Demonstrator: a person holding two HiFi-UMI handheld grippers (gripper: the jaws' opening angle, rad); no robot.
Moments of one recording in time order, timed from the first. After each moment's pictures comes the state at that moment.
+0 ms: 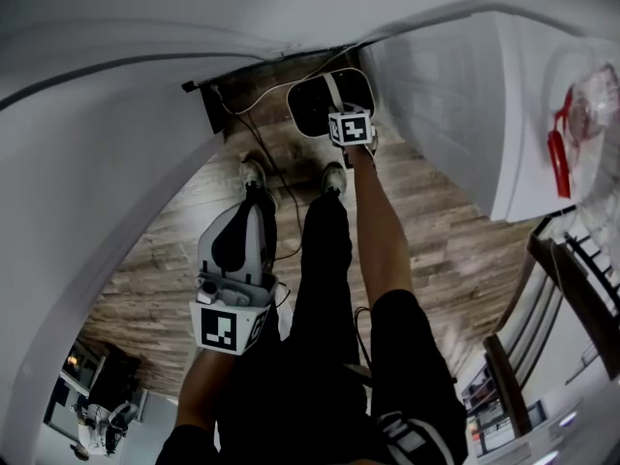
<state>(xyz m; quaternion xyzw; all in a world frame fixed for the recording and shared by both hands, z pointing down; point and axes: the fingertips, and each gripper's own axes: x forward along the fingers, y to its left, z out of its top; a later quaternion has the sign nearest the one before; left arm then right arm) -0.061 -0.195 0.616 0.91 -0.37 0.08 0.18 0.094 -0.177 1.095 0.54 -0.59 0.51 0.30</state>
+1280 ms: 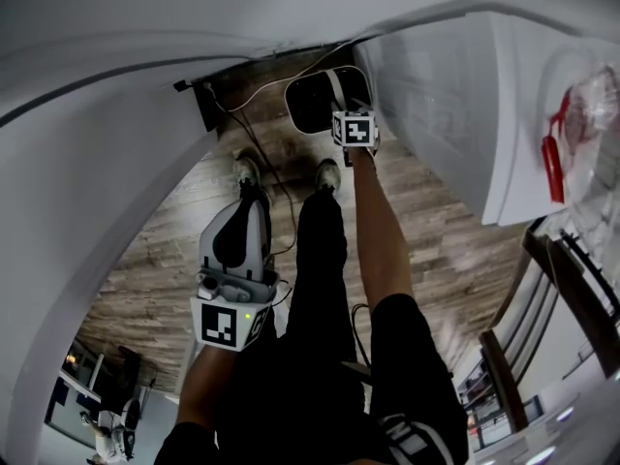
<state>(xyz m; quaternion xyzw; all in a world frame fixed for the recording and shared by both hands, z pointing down) -0.041 -0.199 0.623 0.90 -0.37 0.07 0.20 0.130 -0.173 1.088 0.58 -0.57 0.50 0.29</state>
